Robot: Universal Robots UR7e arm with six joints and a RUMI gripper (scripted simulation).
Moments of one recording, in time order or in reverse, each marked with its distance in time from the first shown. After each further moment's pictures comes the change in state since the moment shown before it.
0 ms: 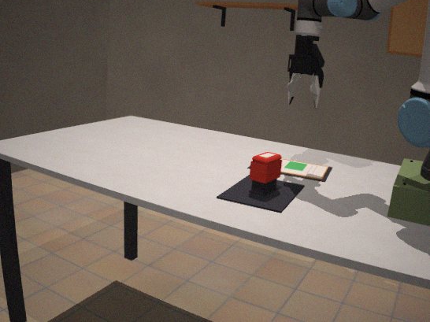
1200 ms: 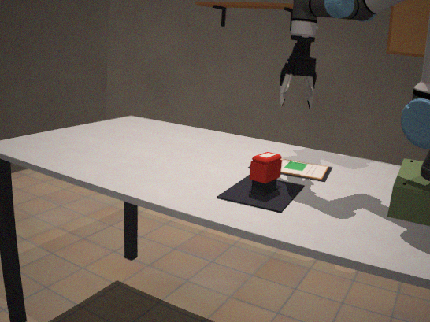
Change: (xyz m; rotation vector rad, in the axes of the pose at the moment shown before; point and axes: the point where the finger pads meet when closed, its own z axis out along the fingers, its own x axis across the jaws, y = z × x) arm -0.014 0.026 0.005 0.002 0.002 -0.549
